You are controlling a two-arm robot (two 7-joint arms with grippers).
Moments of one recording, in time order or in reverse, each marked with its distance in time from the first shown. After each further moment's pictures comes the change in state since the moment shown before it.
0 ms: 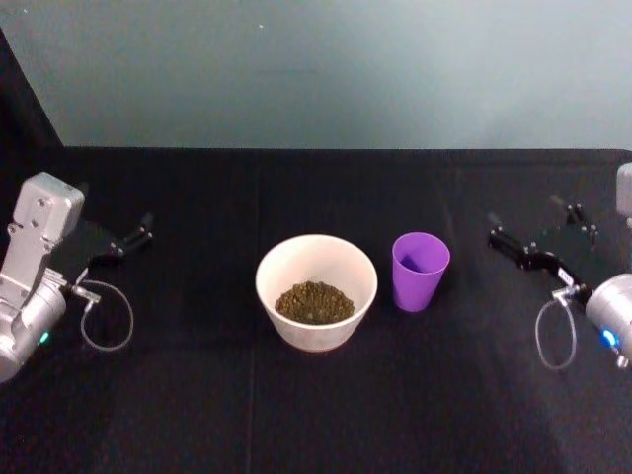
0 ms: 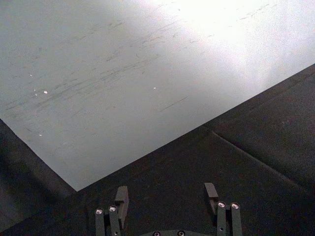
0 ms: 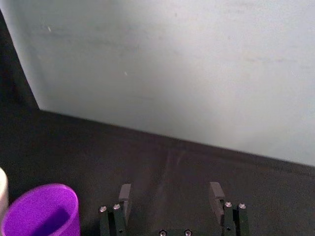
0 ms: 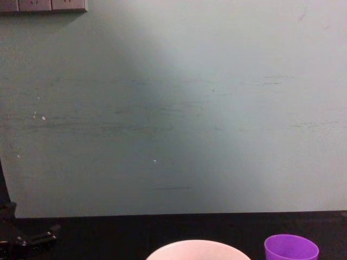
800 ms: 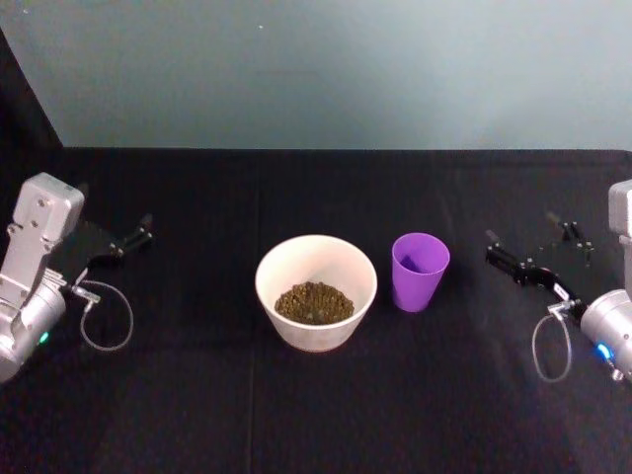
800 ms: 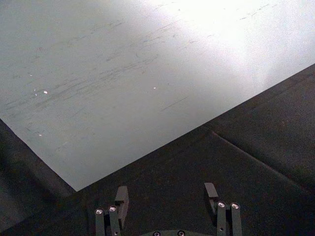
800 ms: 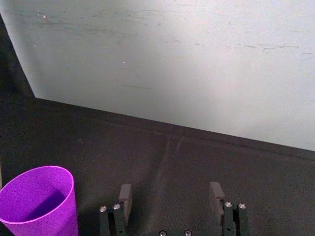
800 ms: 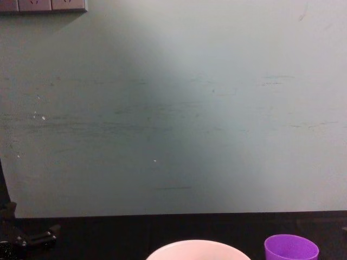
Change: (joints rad) left arm 0.000 0.000 0.000 0.000 0.000 0.000 0.000; right arm -0.010 -0.016 0.001 0.045 -0.022 -0.022 0.004
